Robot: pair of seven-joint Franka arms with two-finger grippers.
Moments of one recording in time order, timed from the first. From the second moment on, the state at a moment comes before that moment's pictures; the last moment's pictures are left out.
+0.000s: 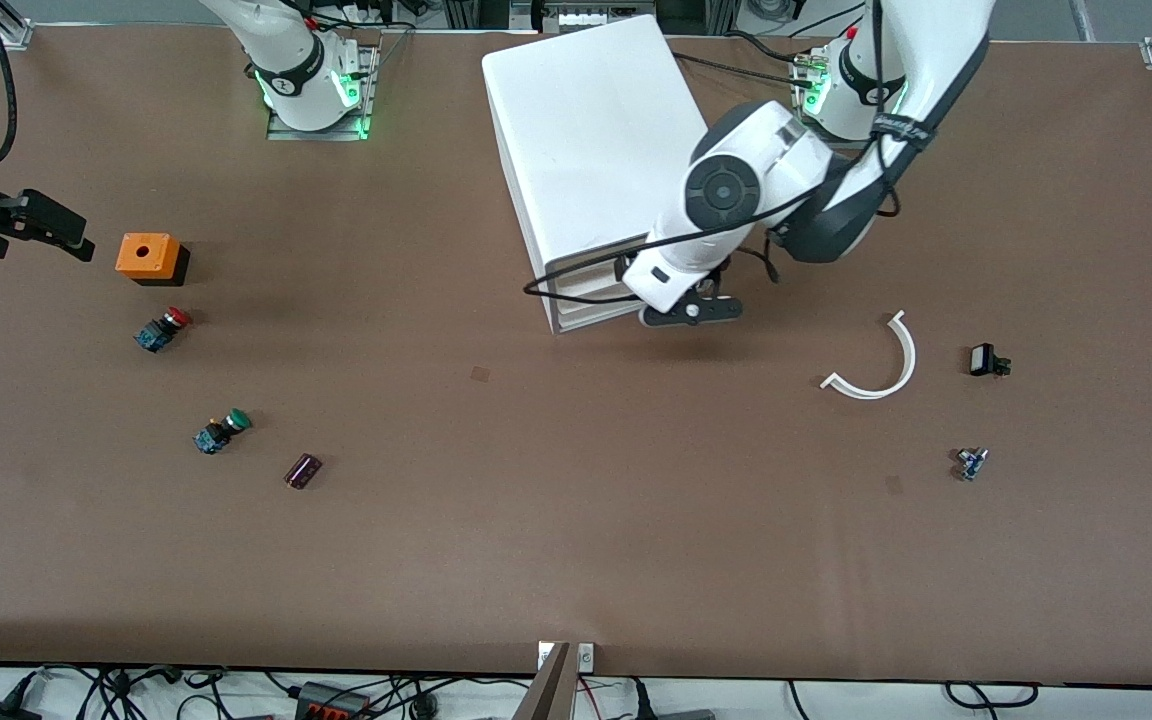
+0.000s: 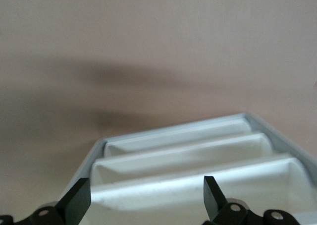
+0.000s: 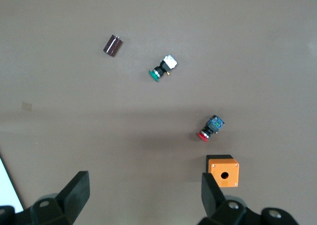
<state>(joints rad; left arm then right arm) 0.00 0.43 -0.68 -1.71 0.08 1.93 -0.86 -0.04 -0.01 -0.01 -1.66 -0.01 1.63 -0.03</state>
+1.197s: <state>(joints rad) 0.46 0.30 -0.64 -1.37 0.17 1.53 0.07 -0.04 -0.01 -0.01 -1.67 -0.01 1.62 -0.04</state>
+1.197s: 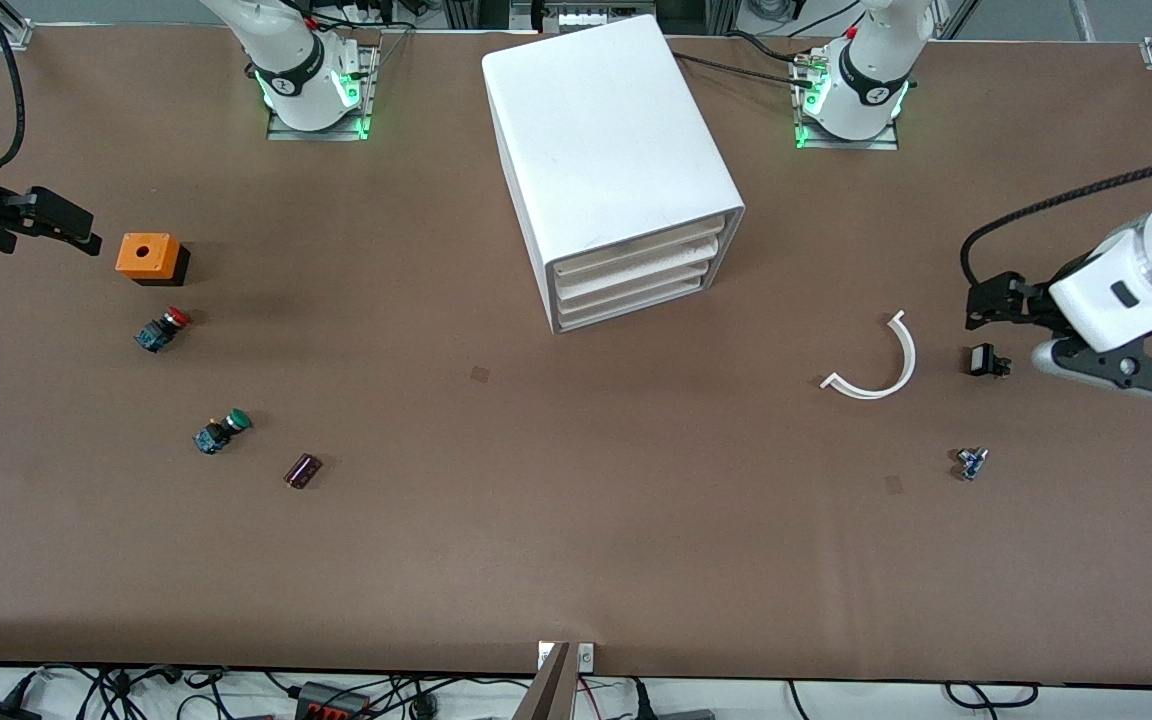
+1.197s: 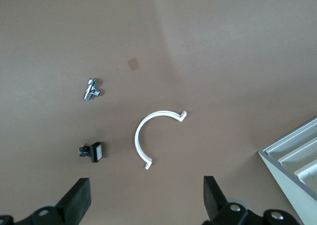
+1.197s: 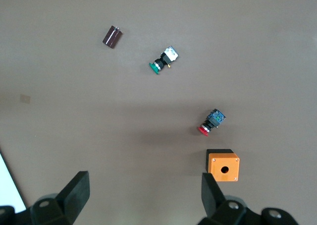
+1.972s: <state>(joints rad) 0.04 0.07 -0.07 -1.62 -0.02 1.70 0.09 -0.04 -0.01 -0.01 -1.67 -0.01 1.62 -0.05</state>
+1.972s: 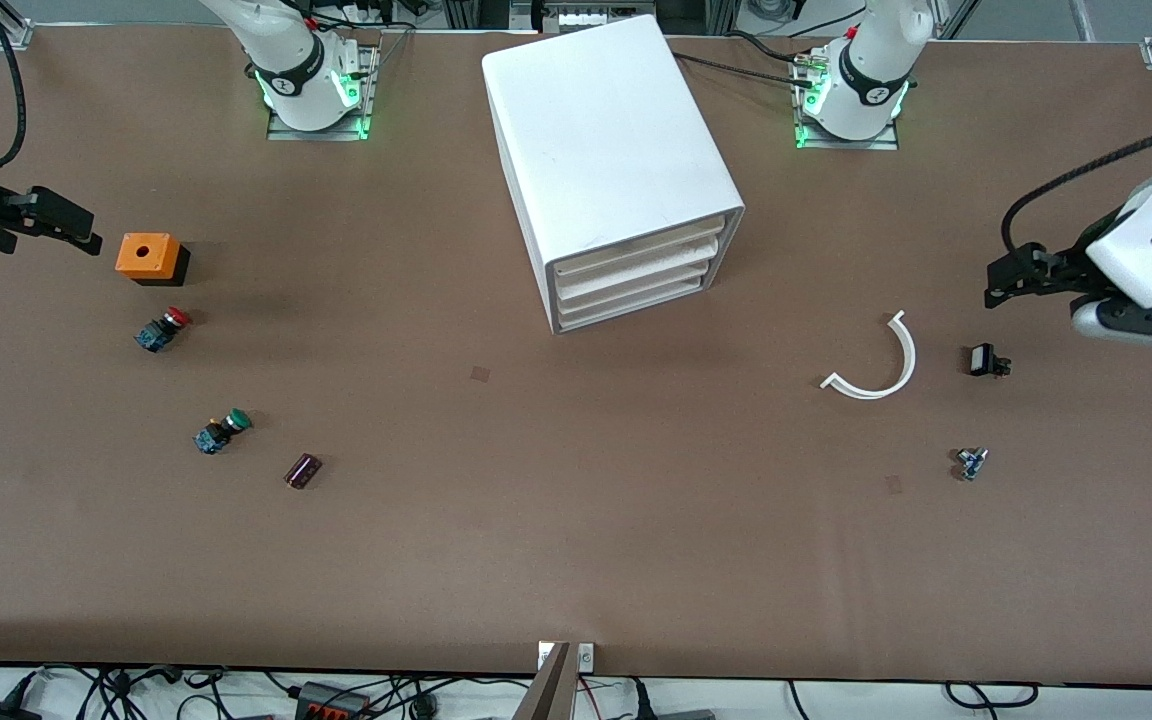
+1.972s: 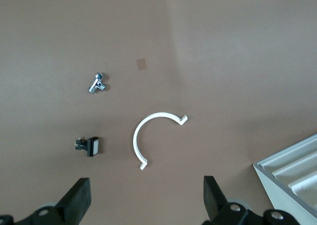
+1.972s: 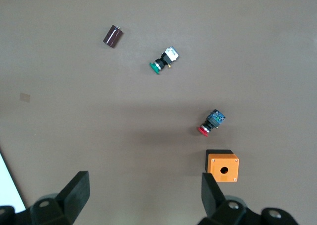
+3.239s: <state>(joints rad) -0.01 -0.06 -0.06 -1.76 -0.02 1.75 0.09 -0.04 -0.01 -0.01 -1.67 -0.01 1.62 -0.05</state>
